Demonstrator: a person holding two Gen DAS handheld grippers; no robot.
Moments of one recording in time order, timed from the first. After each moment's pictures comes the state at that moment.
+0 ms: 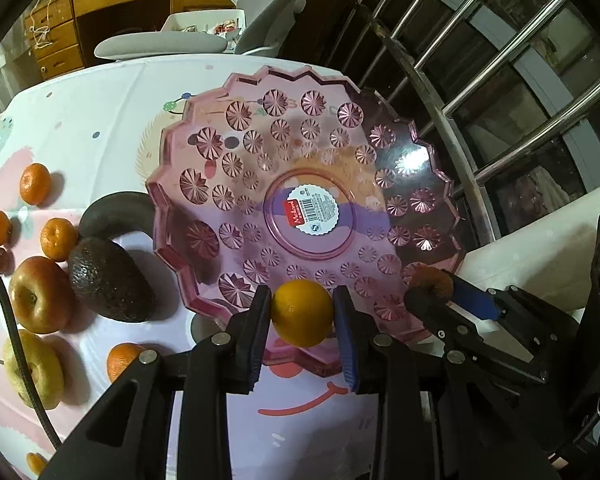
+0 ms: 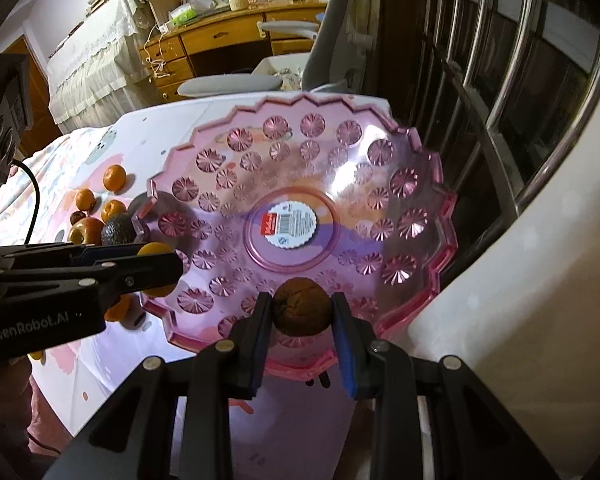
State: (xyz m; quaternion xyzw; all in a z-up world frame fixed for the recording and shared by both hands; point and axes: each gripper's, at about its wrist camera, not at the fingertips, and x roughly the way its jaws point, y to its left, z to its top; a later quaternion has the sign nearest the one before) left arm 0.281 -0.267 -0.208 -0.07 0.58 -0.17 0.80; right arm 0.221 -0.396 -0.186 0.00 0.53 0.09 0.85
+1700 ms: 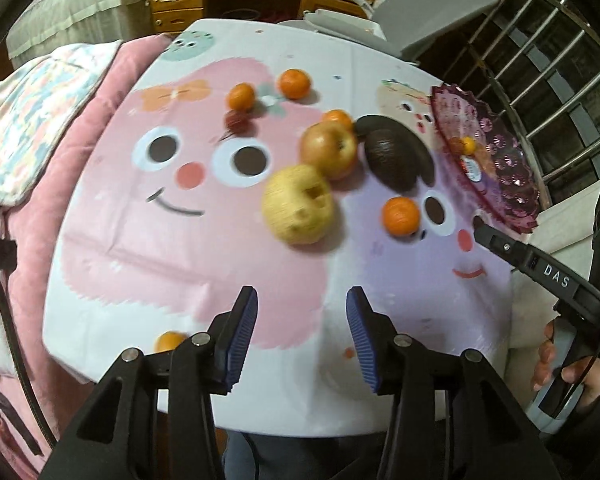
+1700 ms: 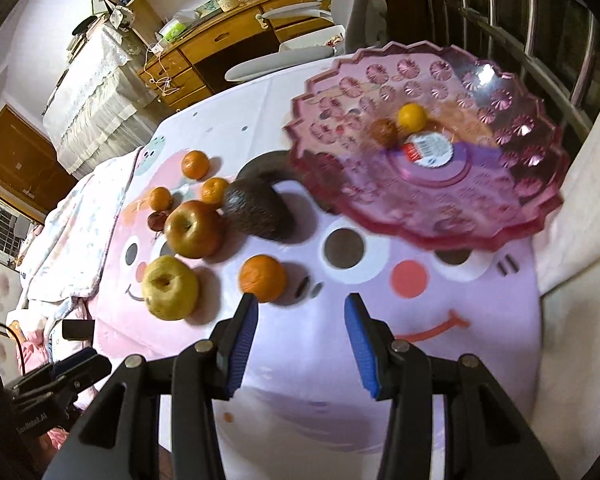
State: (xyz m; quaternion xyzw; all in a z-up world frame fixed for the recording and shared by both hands) left arm 0.130 -0.011 -0.186 -0.11 0.59 -0.03 0.80; right arm 0.162 -0.261 -0.185 0.15 0.55 0.08 0.82
